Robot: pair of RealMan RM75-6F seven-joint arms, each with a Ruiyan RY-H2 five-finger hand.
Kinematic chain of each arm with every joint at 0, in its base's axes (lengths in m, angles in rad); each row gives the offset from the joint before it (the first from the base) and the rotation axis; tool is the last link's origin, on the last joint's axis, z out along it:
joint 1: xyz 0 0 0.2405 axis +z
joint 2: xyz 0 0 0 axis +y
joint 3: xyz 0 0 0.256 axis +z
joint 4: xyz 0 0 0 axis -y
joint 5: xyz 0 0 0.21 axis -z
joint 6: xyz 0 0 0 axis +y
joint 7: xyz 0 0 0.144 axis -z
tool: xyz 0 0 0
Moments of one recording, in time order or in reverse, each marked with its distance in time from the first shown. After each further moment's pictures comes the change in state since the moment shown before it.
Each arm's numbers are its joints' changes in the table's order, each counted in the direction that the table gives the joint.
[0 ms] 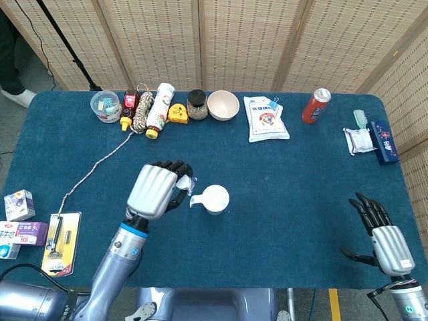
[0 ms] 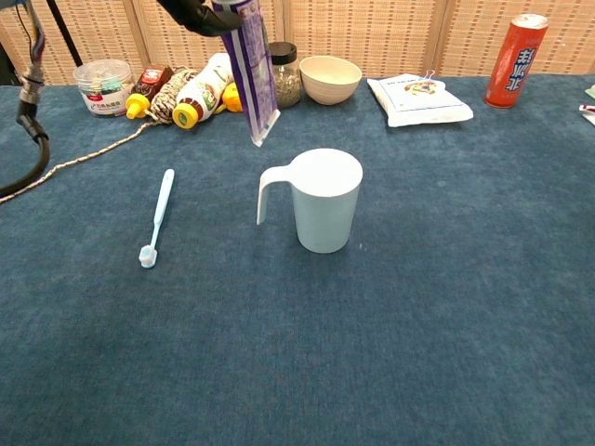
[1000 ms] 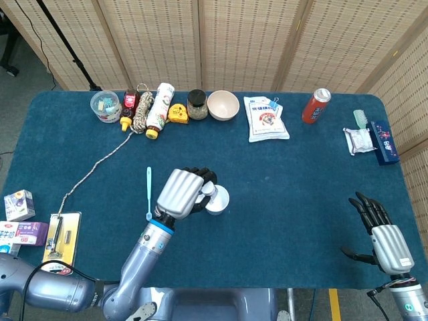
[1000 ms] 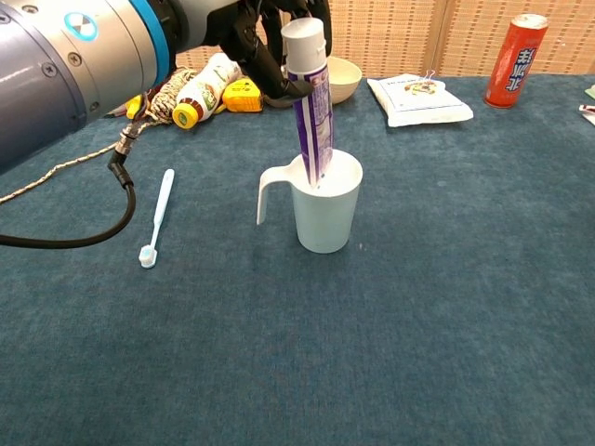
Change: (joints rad) left arm -0.084 -0.145 0.005 -0.217 0.040 -0.107 0.130; right arm 0.005 -0.002 0.003 -0.006 -0.007 -0.015 -0.007
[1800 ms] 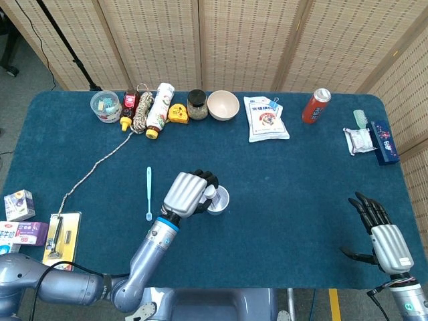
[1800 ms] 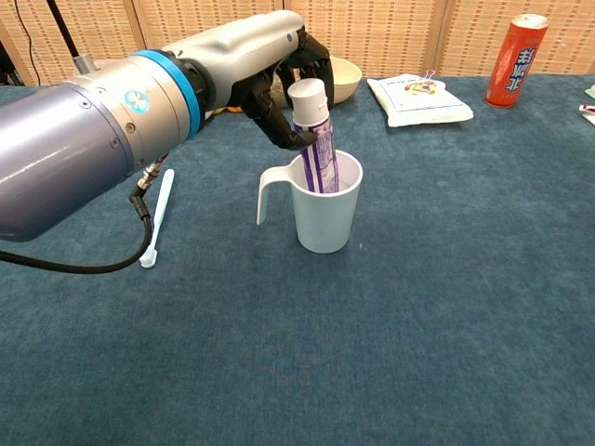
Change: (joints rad) left arm -0.012 -0.067 0.033 -0.171 0.007 -0.082 0.097; right arm 0.003 -0.001 0.000 -0.004 -0.003 -0.008 -0.006
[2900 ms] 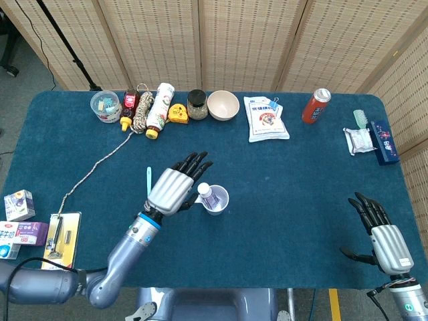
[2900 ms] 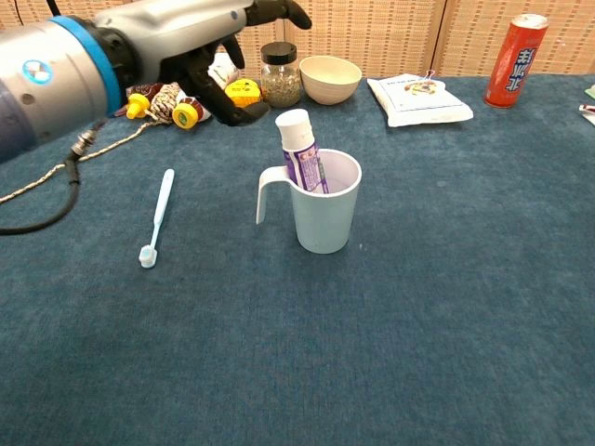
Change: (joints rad) left arm 0.057 0.228 0.078 0.054 -0.157 -0.082 0.119; right arm -0.003 0.003 -0.001 0.006 0.004 0.007 -0.002
